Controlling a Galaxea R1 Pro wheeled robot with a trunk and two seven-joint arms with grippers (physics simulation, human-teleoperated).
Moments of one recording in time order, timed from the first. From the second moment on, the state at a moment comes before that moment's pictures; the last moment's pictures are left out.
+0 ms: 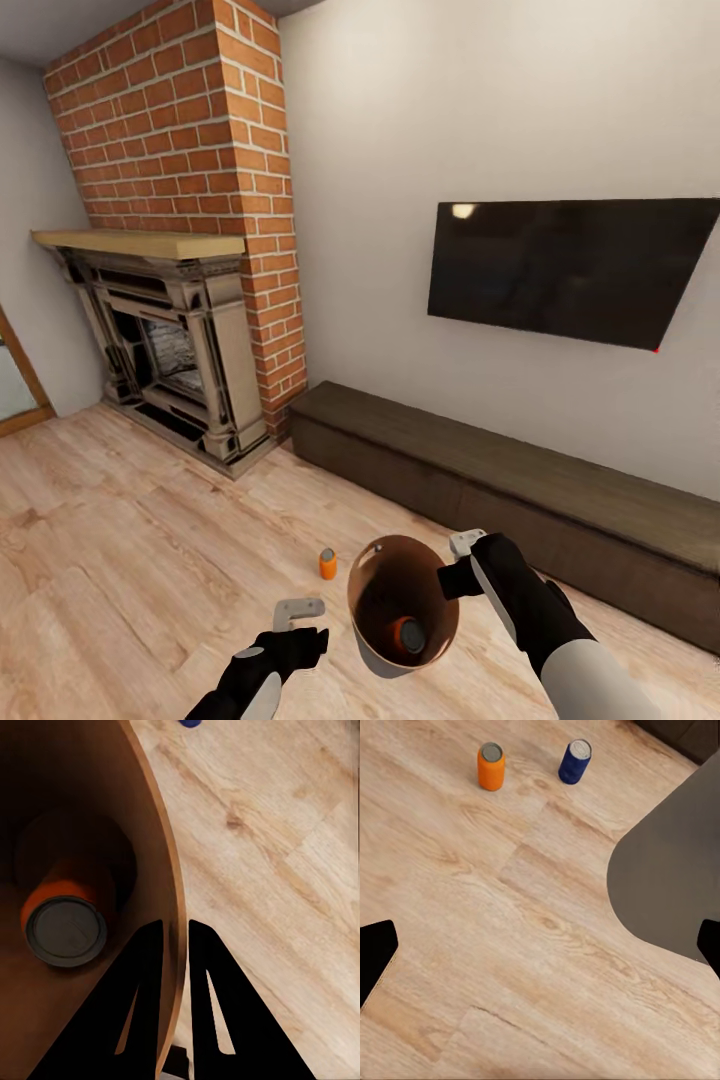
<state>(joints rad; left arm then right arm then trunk) -0.28 -0.02 -0.45 -0.96 0.54 0.39 0.32 -0.58 -0.02 0.19 -0.83 0.03 0.90 0.15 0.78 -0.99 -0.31</state>
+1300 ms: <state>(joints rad) -0.28 -0.02 -0.45 -0.96 0.54 0.39 0.32 -0.58 -0.02 0.19 -0.83 0.03 0.90 0.15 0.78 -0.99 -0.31</state>
